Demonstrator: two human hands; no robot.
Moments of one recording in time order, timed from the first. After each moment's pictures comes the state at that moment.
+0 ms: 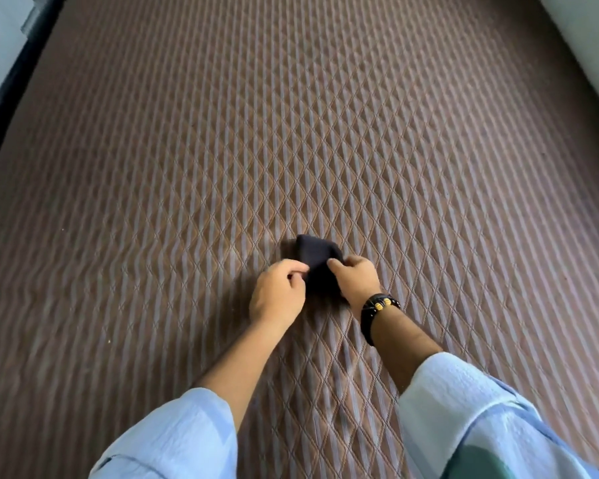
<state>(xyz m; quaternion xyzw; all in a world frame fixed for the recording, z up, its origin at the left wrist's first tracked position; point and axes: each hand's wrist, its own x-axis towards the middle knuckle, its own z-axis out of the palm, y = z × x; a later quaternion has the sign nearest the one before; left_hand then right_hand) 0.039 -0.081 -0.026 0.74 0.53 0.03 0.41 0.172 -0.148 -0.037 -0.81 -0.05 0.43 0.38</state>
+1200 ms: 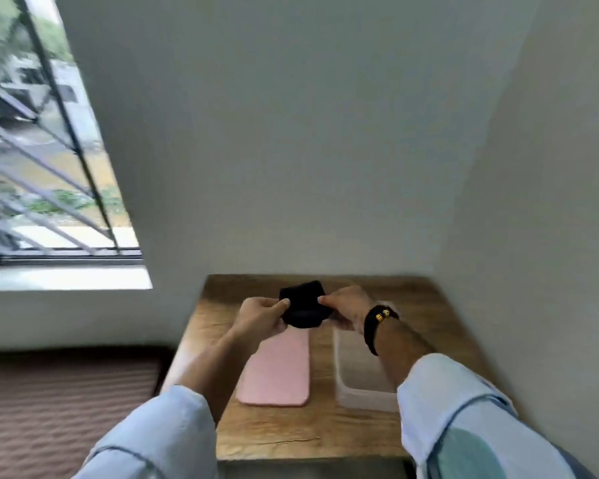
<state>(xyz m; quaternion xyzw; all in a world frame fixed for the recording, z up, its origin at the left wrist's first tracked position) 0.015 -0.824 0.438 0.72 -0.10 -0.32 0.61 -0.086 -0.985 0.452 -0.68 0.43 -0.07 0.59</state>
